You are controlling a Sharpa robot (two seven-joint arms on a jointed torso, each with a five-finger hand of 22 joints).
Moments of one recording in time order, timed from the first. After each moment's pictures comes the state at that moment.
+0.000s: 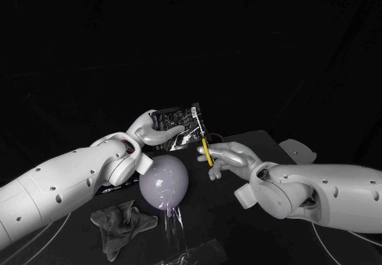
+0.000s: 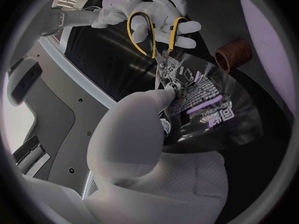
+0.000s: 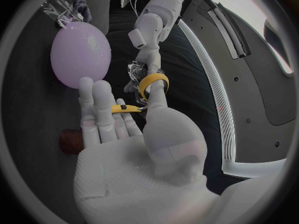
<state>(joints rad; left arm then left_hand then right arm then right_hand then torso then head) 1.29 -0.43 -0.03 1.19 -0.61 -0.17 0.36 1.48 -0.06 0.65 0.12 0.05 0.90 0.19 0.42 0.36 1.21 0.13 0.07 0.06 1.16 0.09 0.20 0.28 0.17 1.04 0.18 0.29 0.10 1.20 -1.13 -0.17 1.92 -0.17 -0.56 0.29 1.05 0.21 -0.44 -0.25 0.05 0.64 0.16 0.06 0.29 0.90 0.20 0.06 0.06 1.09 0.11 1.13 0.56 0.18 0.92 0.21 0.73 1.02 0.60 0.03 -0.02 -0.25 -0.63</state>
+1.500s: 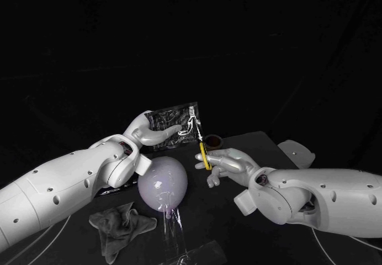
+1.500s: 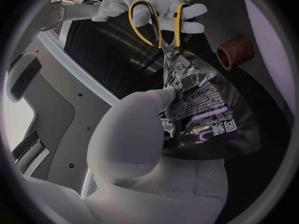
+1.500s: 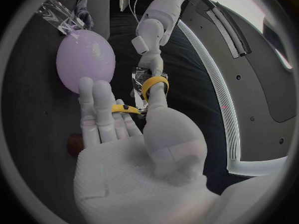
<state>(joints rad) 1.29 -0.43 -0.03 1.19 -0.55 -0.19 0.37 1.48 -0.06 0.65 0.12 0.04 0.90 0.19 0.42 0.36 1.21 0.13 0.07 0.06 1.16 0.09 0.20 0.28 0.16 1.04 0.18 0.29 0.10 1.17 -1.13 -0.17 1.92 -0.16 -0.53 0.28 1.05 0.21 -0.44 -0.25 0.05 0.64 0.18 0.07 0.32 0.90 0.19 0.06 0.06 1.08 0.11 1.13 0.55 0.18 0.92 0.22 0.73 1.01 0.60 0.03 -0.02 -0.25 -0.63</state>
